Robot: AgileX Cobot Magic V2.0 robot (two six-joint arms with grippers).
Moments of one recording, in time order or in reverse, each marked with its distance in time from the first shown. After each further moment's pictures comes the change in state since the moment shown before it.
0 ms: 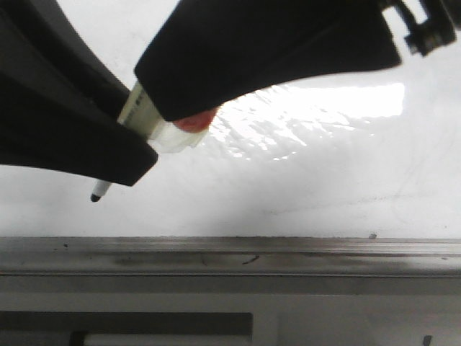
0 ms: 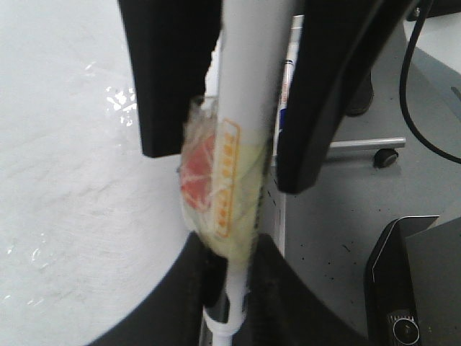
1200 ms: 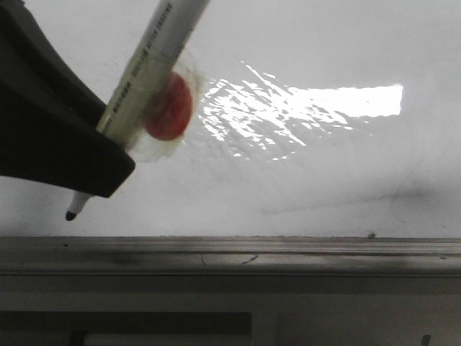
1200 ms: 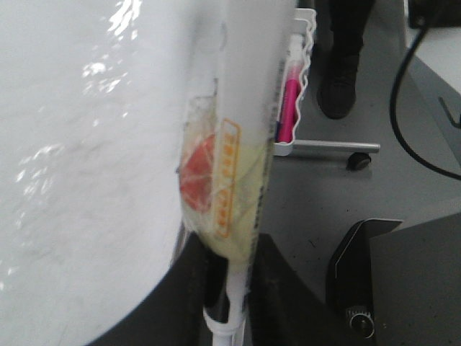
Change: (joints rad) left arm 0.059 0.000 0.000 -0.004 0.077 -0.068; right arm -0.378 -0.372 0.000 -0.080 0.410 0.078
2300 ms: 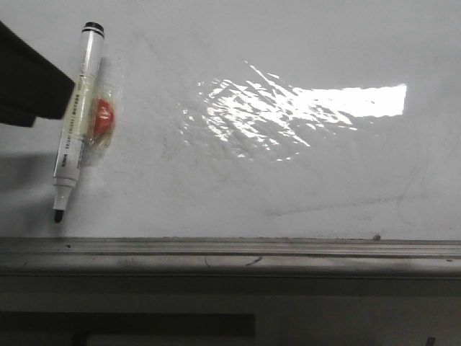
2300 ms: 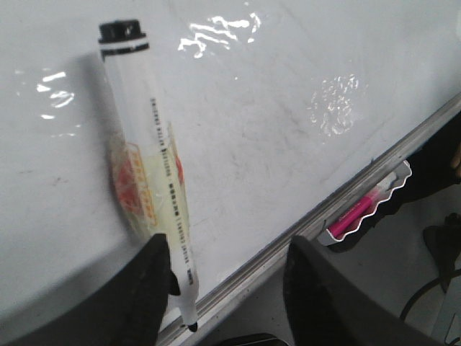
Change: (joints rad) left arm 0.212 -0.090 0.070 -0.019 -0.105 -0.710; right arm -0.239 -0.331 0.068 -0.649 0.012 0.761
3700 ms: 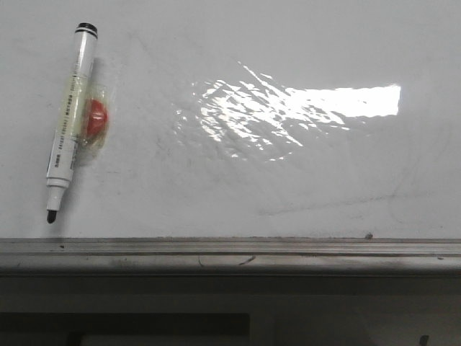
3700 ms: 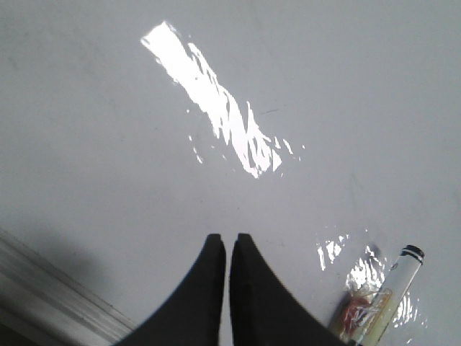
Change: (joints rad) left arm 0.457 -0.966 0.603 0.045 -0.280 -0.803; right arm -0.016 -0.361 0.663 0.976 -0.954 0.114
